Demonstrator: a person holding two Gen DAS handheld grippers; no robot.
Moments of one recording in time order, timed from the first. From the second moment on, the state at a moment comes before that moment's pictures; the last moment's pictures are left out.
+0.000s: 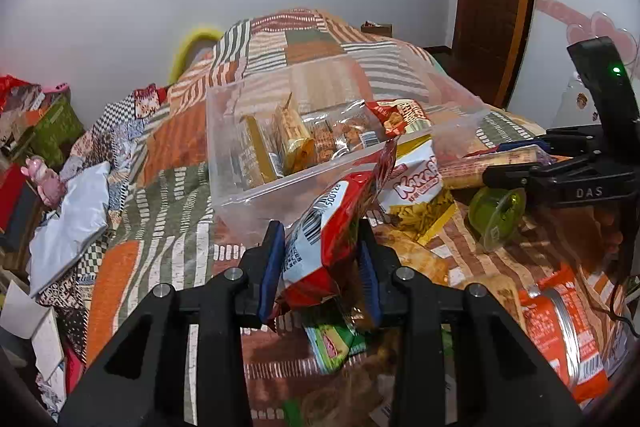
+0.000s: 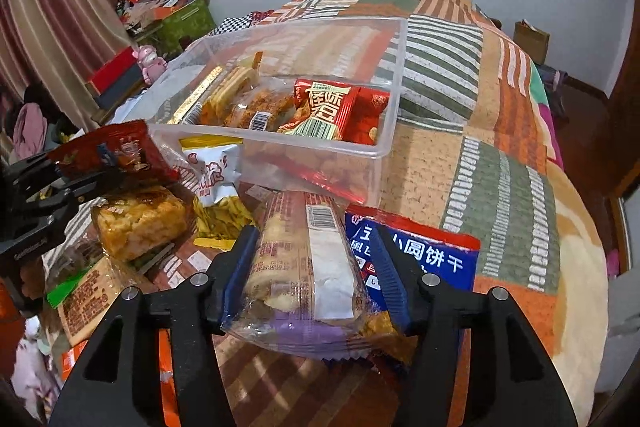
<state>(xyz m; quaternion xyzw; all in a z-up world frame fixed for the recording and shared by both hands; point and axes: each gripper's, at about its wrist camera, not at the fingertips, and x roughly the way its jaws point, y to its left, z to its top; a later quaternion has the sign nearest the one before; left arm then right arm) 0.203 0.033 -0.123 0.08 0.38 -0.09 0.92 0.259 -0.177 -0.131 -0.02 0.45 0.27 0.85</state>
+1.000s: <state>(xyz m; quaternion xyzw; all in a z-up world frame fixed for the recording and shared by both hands) 0.209 0.049 -0.048 0.02 0.30 -0.05 0.95 0.237 -0.174 -0.042 0.01 0.32 0.29 0.90</state>
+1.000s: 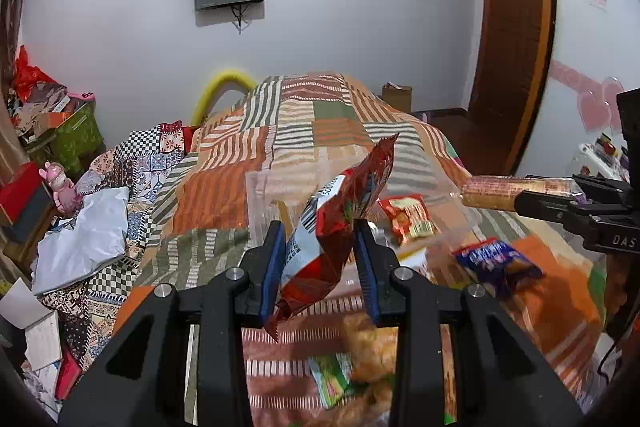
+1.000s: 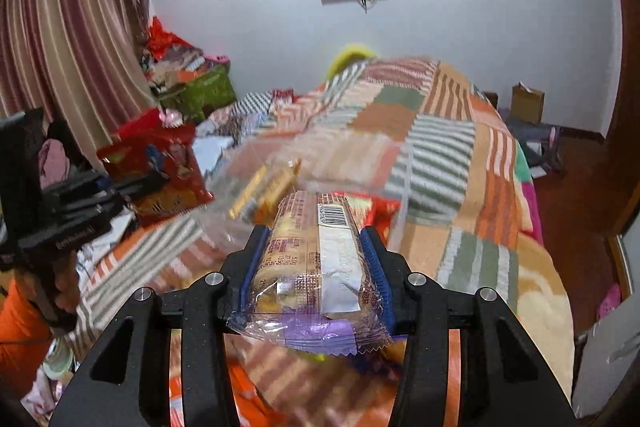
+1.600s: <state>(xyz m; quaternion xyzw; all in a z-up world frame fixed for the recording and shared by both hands) 0.301 0.061 -0.079 0.01 0.34 -0.01 0.94 0.330 -0.117 -0.075 -0.01 0.36 0.26 0.90</state>
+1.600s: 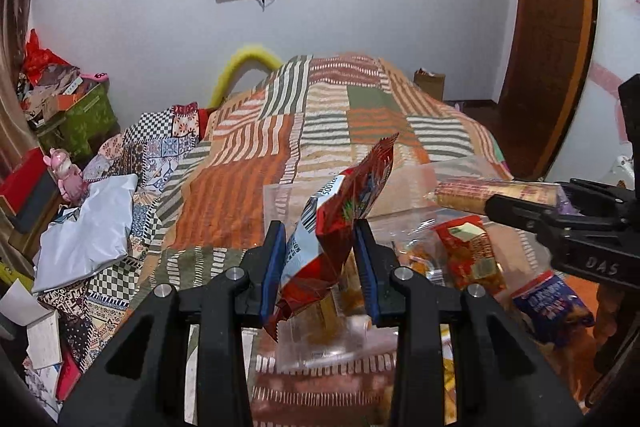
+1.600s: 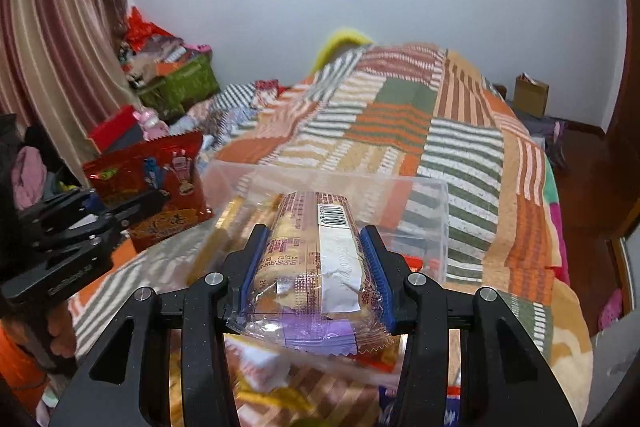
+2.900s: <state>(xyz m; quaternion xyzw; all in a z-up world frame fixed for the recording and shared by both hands) 0.229 0.030 -0.056 0.00 0.35 -0.08 0.93 0.251 -0.150 -0.044 -0.04 0.31 0.26 0.91</state>
